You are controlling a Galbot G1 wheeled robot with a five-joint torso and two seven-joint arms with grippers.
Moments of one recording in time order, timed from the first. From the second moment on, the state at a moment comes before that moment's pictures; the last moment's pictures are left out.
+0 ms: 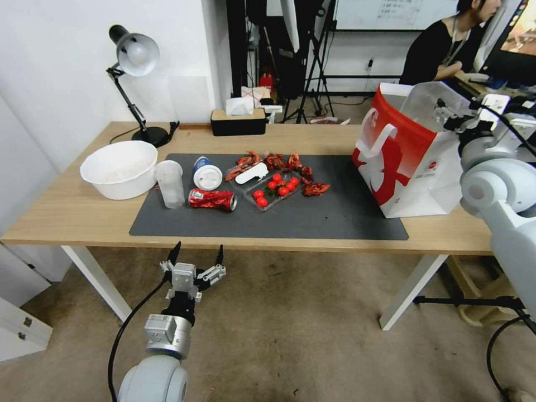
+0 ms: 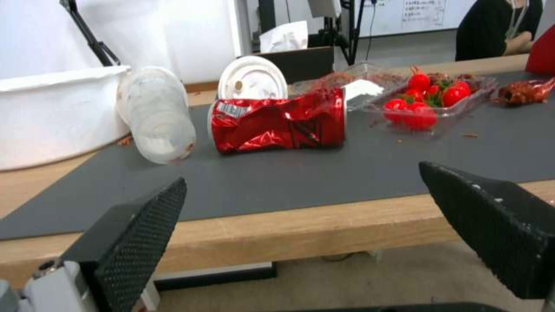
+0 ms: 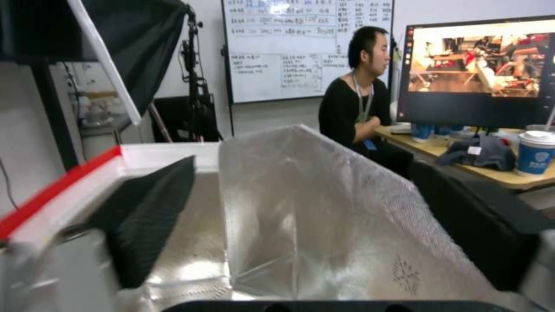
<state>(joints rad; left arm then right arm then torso) 1.64 -1.53 -0.49 -2.10 0.01 -0.04 0.04 -0.67 0.76 0.39 1.80 0.91 -0.33 0.54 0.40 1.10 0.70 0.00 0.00</state>
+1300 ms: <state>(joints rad) 1.65 -1.51 -0.50 -2.11 0.00 -0.04 0.03 -1.20 0.84 0.51 2.23 0.82 0.04 0.17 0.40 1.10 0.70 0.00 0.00</state>
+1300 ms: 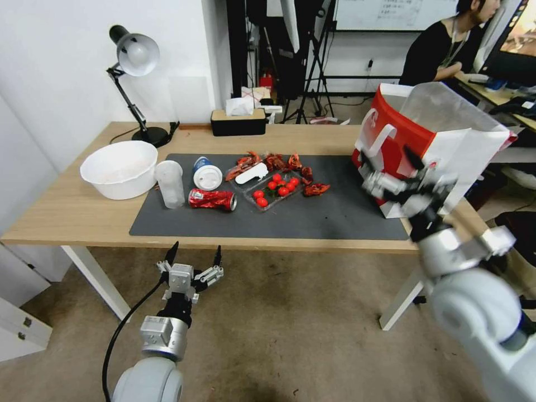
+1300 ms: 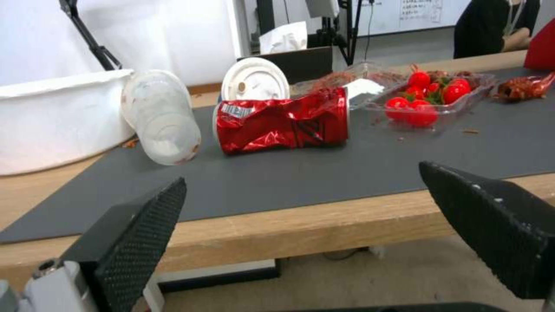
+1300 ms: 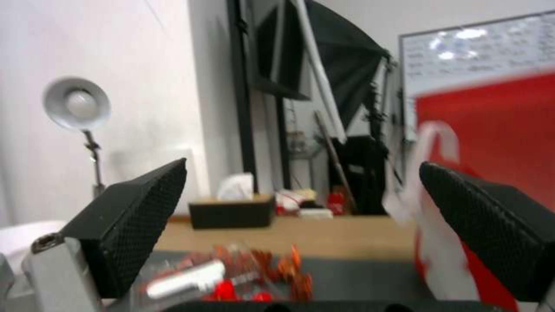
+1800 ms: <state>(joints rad) 1.65 -1.50 -0.50 -2.10 0.00 -0.05 0.03 -1.65 1.15 0.42 2.22 0.32 0.22 0.24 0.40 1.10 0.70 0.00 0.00</state>
